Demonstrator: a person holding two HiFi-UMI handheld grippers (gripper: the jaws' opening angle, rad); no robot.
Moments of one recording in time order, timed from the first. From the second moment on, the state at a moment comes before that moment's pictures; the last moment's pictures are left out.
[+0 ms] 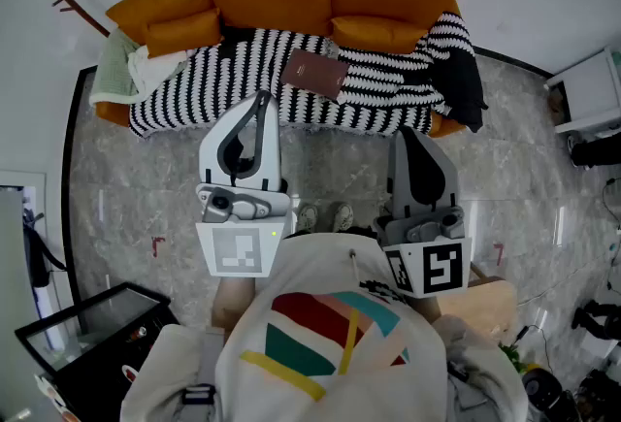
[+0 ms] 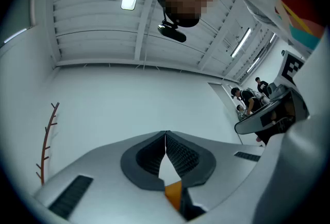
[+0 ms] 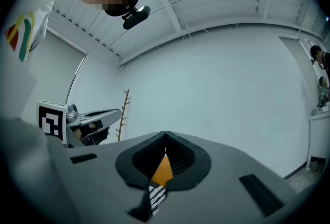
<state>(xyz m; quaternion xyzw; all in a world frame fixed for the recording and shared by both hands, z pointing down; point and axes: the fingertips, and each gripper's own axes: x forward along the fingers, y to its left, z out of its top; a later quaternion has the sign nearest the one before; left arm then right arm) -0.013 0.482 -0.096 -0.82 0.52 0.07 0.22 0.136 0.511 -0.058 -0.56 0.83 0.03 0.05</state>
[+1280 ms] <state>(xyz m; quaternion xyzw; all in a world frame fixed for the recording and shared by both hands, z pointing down) 0.038 0.484 -0.091 -0.83 0.52 0.05 0.22 0.180 0.512 -0.040 -0.55 0.84 0.01 0.05</state>
